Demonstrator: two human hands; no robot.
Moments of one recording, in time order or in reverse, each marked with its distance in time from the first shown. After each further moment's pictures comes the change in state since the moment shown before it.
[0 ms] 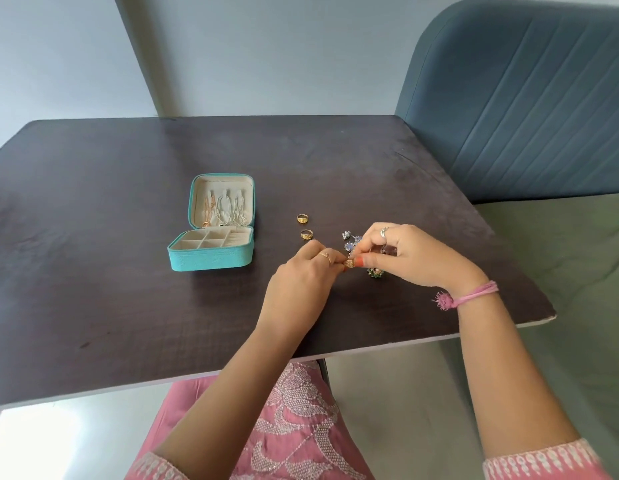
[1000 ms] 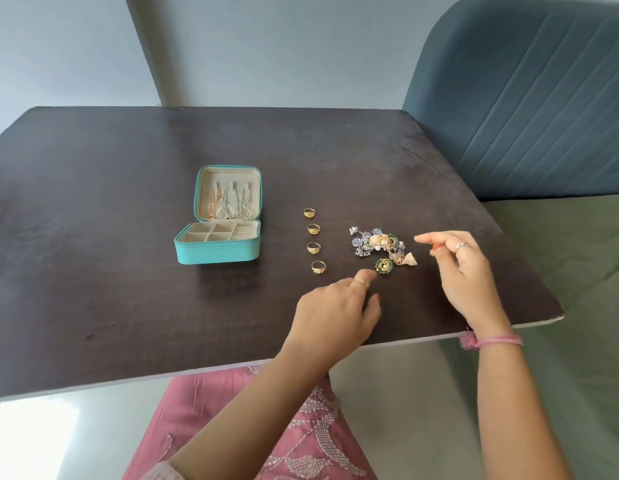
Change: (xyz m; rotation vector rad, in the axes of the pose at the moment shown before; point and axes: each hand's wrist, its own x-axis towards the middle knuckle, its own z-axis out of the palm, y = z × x) left_hand -0.026 0.028 0.015 0.117 -0.195 0.011; right_hand -0.046 0.054 0.021 -0.019 0.671 0.196
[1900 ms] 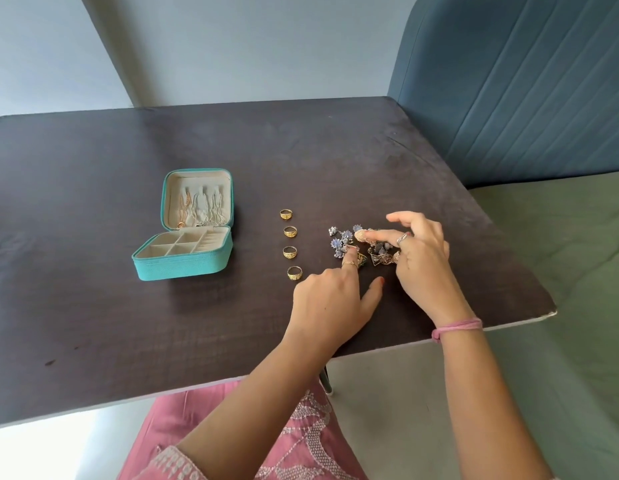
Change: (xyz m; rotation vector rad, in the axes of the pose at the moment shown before) left_hand 0.037 0.023 0.015 0.178 -0.034 -0.150; right_hand 0.014 -0.007 0.025 -0.320 -0.091 -0.102
